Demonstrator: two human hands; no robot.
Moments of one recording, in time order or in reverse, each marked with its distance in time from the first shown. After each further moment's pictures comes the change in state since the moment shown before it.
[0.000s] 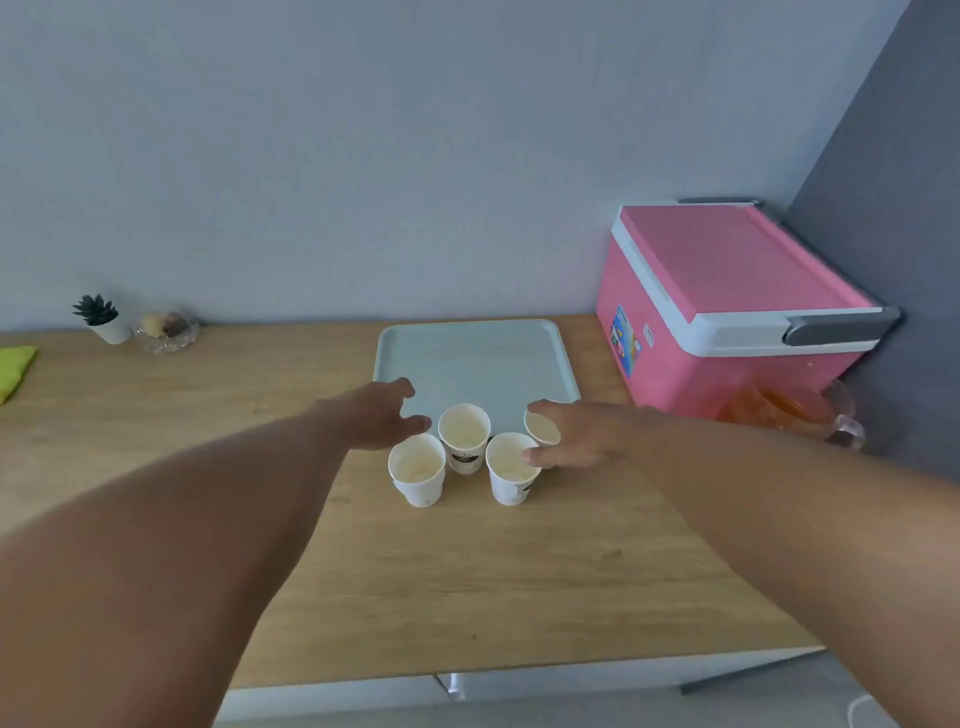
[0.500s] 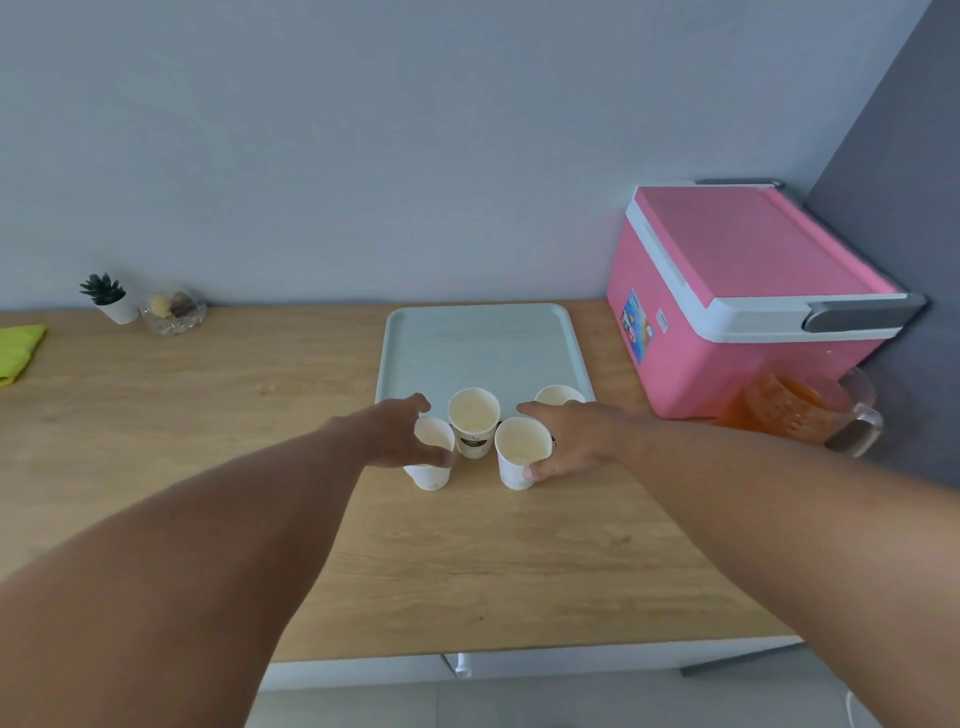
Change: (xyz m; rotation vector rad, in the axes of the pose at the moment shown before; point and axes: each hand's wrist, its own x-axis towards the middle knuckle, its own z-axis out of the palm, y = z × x) left_hand -0.010 -0.002 0.034 -0.077 -0.132 -0.027; right_hand 0.021 -0.004 0.025 -0.098 -0.024 -0.050
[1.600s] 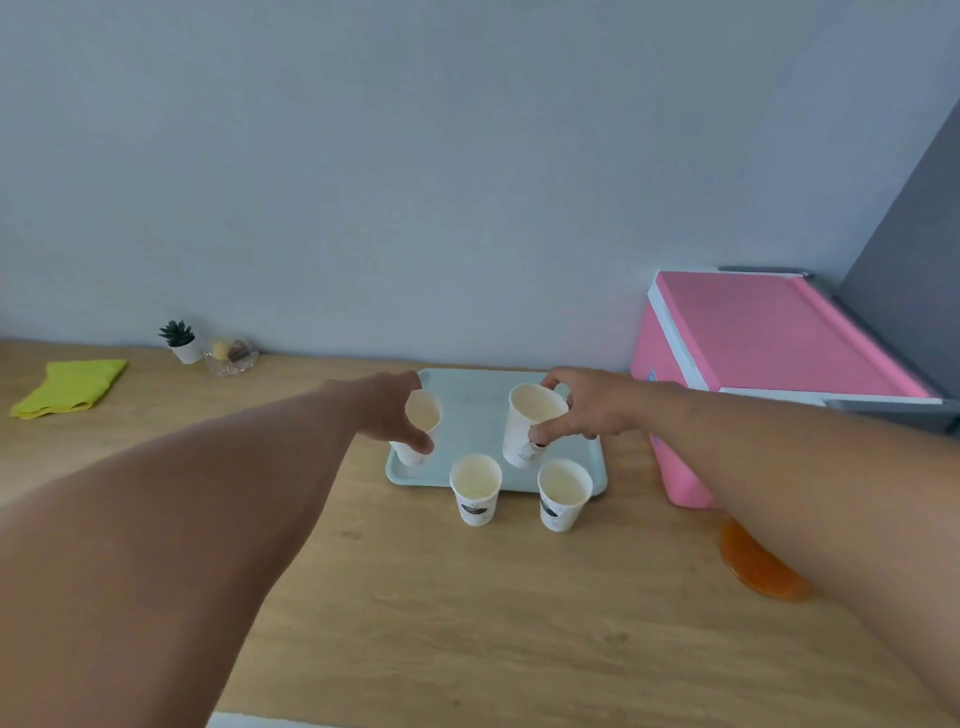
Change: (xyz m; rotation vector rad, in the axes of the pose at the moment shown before) left_hand -0.020 0.040 -0.104 0.169 0.171 -0.166; right_hand 0.014 0.032 -0.115 0.312 0.161 -0.123
